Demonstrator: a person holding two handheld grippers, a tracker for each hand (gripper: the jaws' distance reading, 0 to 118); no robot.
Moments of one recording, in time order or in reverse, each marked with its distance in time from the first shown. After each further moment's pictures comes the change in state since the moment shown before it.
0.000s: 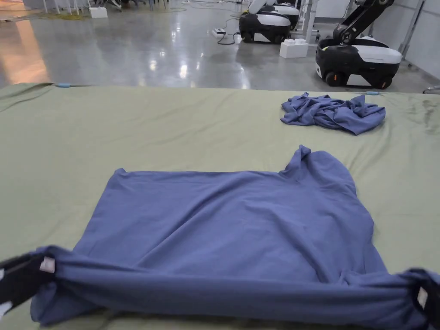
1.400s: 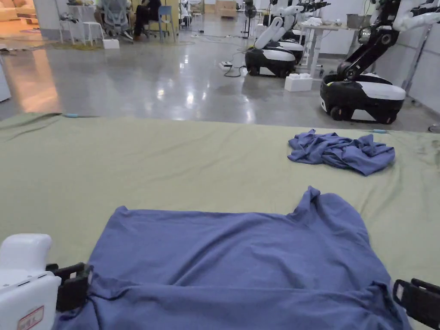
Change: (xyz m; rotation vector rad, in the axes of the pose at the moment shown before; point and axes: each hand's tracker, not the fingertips) left arm 0.031 0.018 -0.048 -0.003 0.165 -0.328; right arm 0.003 0.048 -0.068 0.040 -0.041 -0.008
